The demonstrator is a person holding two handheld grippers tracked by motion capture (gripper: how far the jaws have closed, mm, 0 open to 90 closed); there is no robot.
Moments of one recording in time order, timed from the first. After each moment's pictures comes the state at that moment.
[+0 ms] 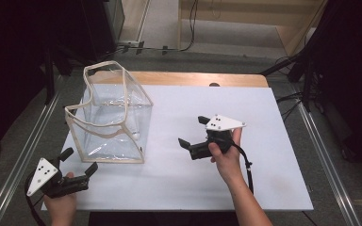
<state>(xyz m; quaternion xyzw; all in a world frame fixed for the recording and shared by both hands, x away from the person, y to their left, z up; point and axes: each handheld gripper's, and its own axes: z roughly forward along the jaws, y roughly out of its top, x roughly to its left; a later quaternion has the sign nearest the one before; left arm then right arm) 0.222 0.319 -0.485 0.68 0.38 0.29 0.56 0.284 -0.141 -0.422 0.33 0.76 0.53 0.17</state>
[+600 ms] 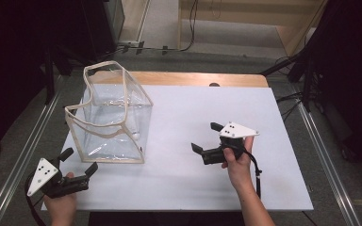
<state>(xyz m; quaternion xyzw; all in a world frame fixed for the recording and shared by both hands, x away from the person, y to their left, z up) 0.222 0.318 -0.485 0.67 0.38 0.30 0.56 0.273 -0.174 -0.444 0.35 0.75 0.53 0.18</state>
